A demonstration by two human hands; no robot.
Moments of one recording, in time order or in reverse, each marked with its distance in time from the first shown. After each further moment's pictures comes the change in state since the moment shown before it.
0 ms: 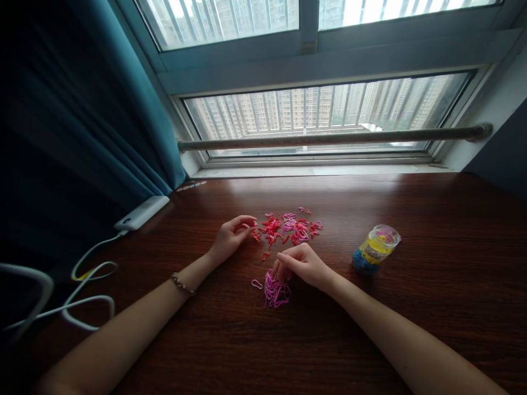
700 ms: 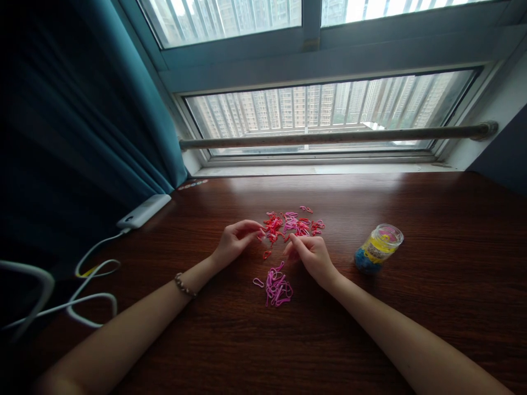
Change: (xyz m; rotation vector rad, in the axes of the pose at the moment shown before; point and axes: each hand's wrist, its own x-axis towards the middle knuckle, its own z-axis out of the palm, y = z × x) left_hand -0.012 0.021 0.010 -0.168 -0.066 -0.029; right_hand 0.002 0.006 -0.002 -0.157 0.501 -0.036
